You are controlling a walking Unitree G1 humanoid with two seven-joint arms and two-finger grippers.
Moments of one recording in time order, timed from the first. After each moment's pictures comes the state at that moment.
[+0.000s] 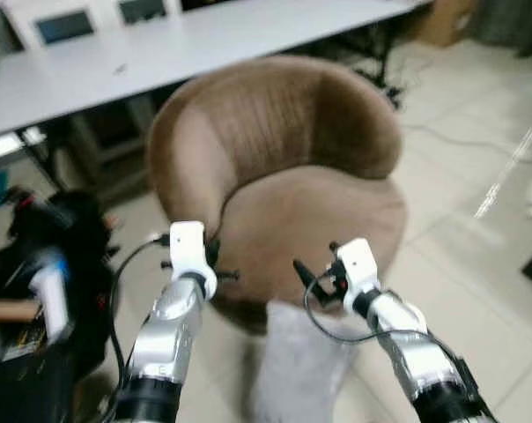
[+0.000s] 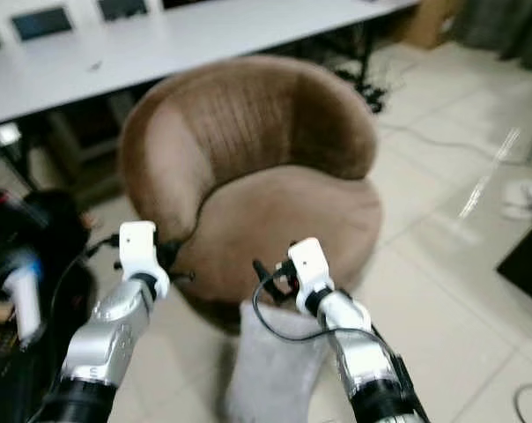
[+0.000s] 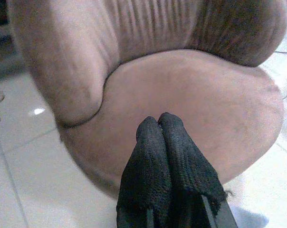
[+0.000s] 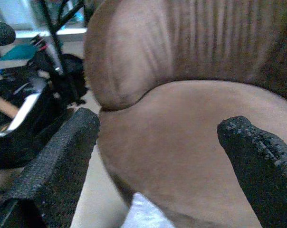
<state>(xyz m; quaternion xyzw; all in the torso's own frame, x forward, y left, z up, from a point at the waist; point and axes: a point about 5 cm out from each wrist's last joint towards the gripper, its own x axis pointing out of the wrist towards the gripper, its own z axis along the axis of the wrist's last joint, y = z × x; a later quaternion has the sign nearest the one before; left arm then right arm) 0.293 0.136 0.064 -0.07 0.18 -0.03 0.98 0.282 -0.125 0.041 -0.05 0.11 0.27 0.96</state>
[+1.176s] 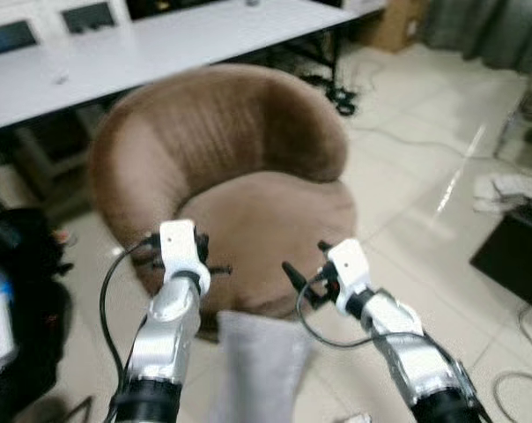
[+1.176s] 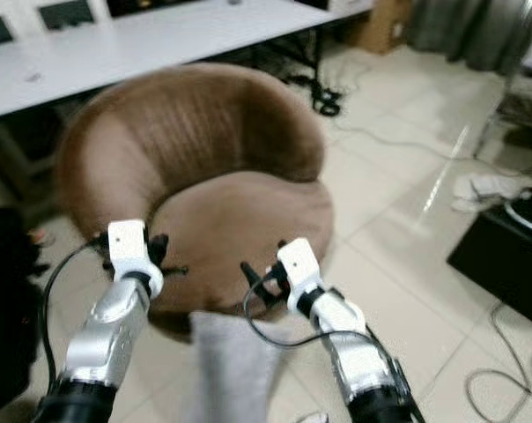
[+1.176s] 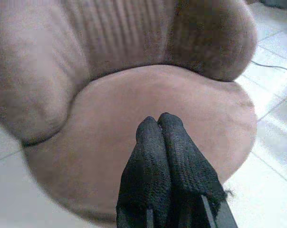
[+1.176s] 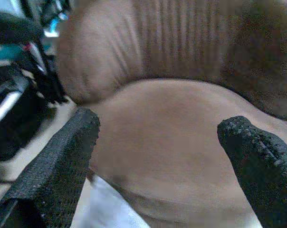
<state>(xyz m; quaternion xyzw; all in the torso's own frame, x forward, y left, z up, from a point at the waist) 0.295 0.135 0.068 -0.08 0.15 0.00 0.99 0.276 -0.118 0.050 -0.06 0.10 0.30 0.95</state>
